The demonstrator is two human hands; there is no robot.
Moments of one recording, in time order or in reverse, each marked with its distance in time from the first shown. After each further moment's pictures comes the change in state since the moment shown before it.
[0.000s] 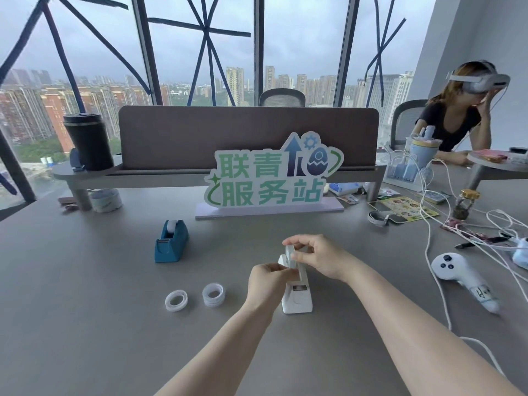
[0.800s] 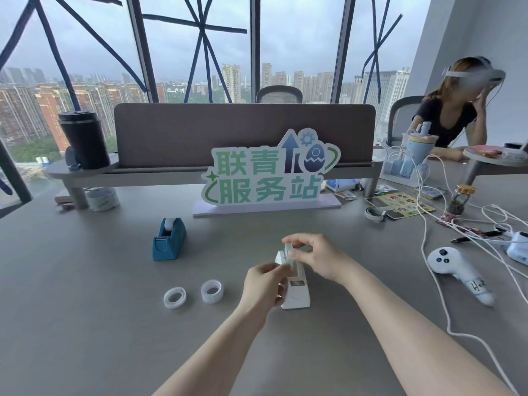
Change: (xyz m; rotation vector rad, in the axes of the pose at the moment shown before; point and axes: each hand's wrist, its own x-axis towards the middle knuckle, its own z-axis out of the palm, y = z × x) left_hand -0.004 -0.011 -0.003 -0.163 -0.048 -0.048; right_hand -0.007 0.004 0.008 0.074 0.077 0.047
